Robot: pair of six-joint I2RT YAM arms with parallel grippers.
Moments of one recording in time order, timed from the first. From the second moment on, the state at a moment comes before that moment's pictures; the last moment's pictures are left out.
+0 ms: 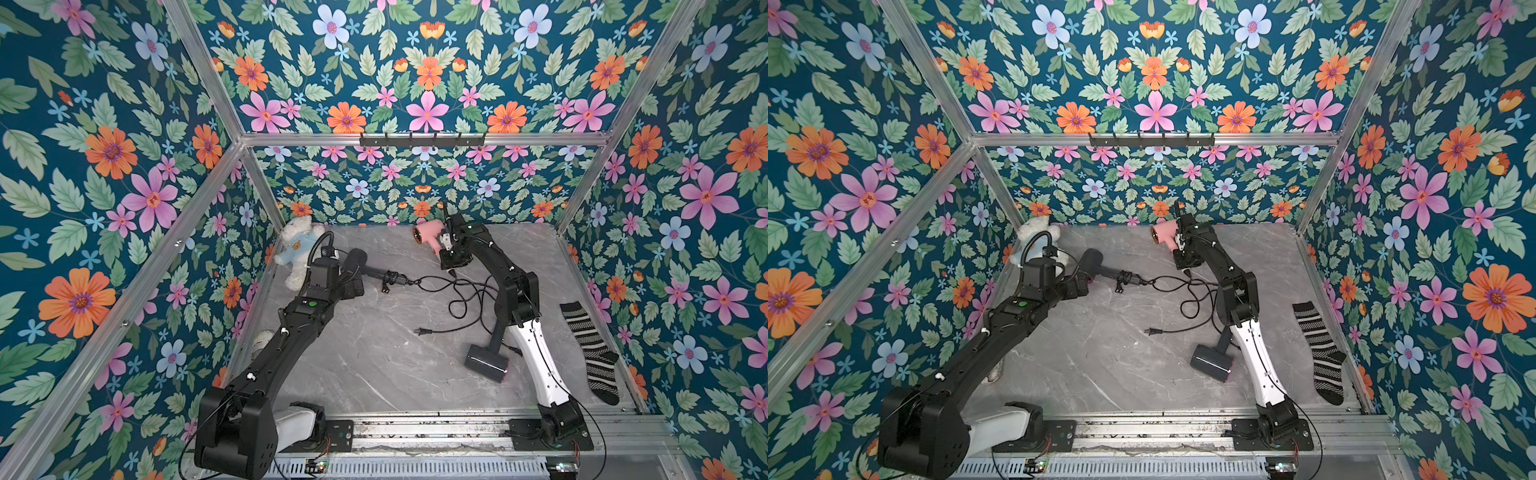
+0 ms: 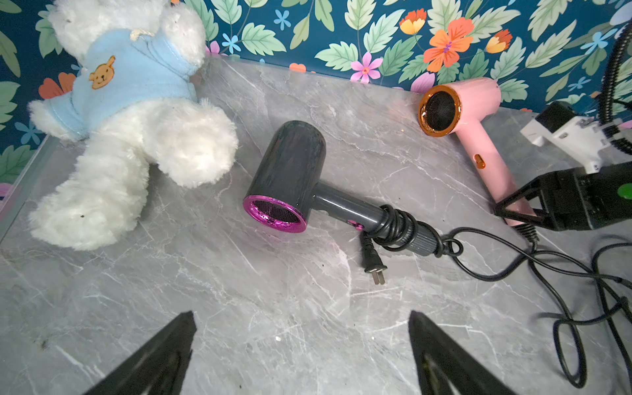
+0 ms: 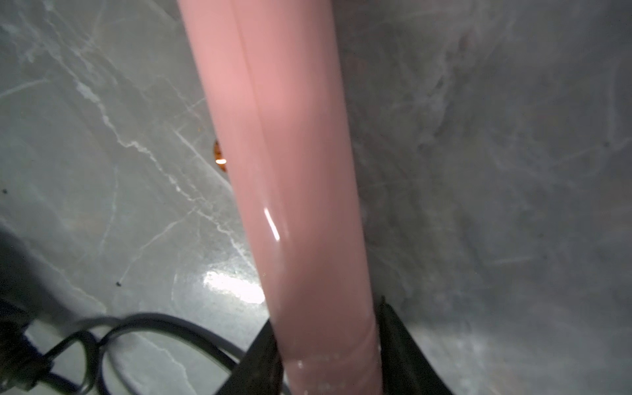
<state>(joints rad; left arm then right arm) -0.26 1.21 0.86 -0.27 -0.11 -0.29 0.35 2.70 2.60 -1.16 -0.10 0.07</state>
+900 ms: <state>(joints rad) -0.27 1.20 0.85 -0.30 -0.10 -0.29 0.19 2.54 2.40 -1.10 -0.06 0.13</state>
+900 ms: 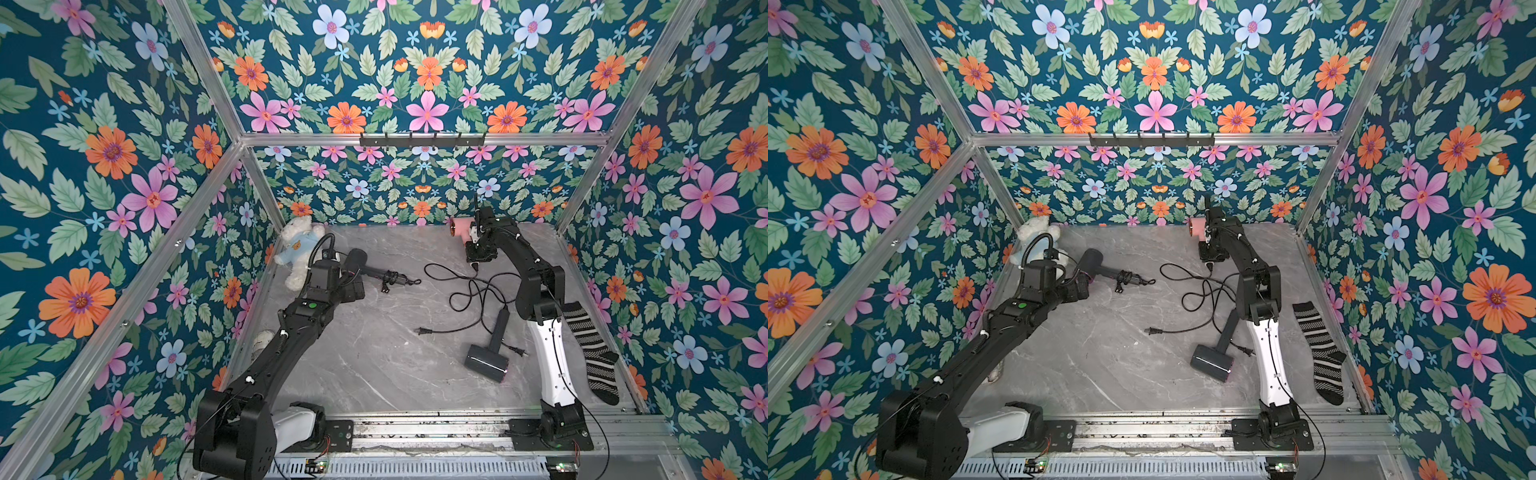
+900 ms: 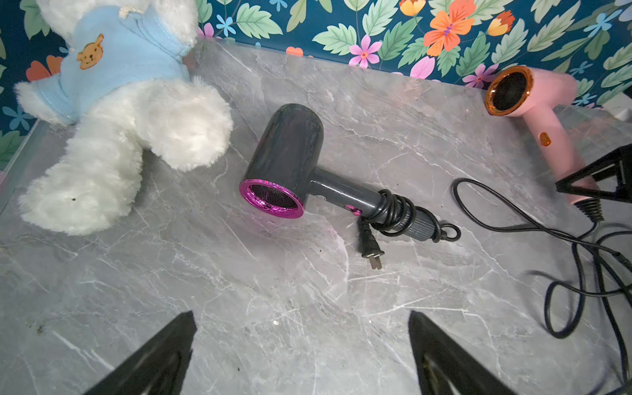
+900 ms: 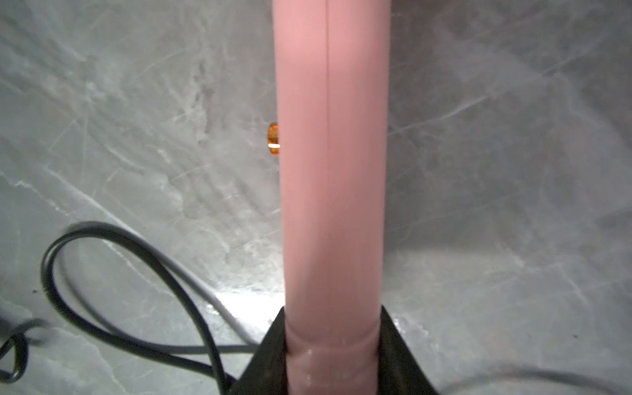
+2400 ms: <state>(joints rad) -0.71 1.07 0.77 -0.46 -0.27 -0.48 0.48 1.25 0.78 -0.95 -0.35 0.71</state>
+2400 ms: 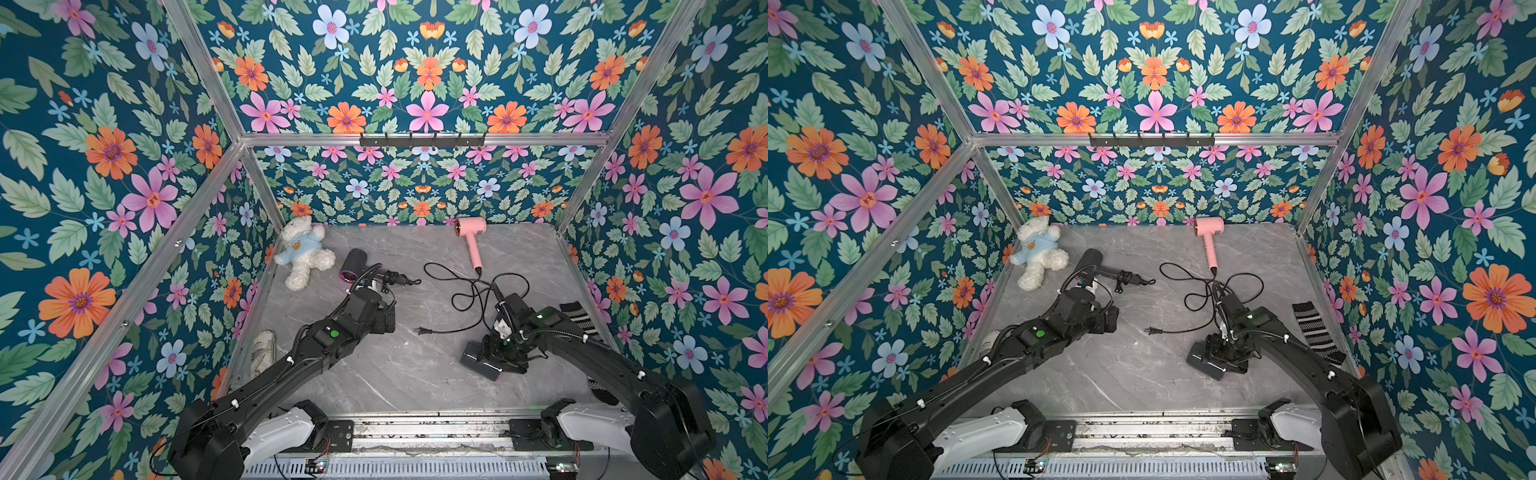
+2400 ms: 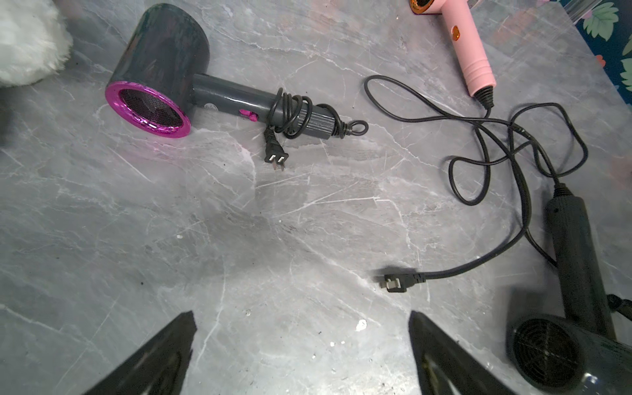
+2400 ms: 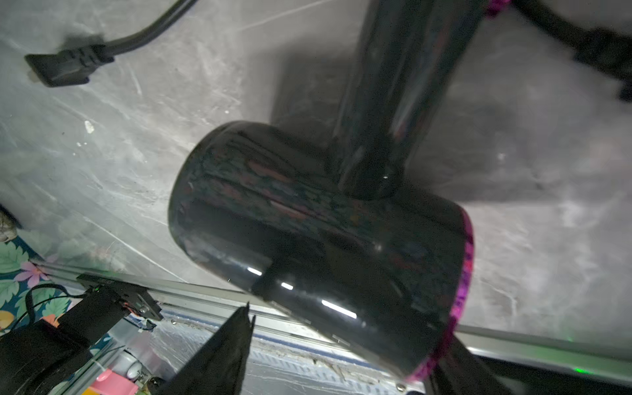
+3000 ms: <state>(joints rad) -0.71 1.05 0.86 -0.66 -0.39 -0.51 0.64 1.71 1.33 -0.71 -0.47 0.67</state>
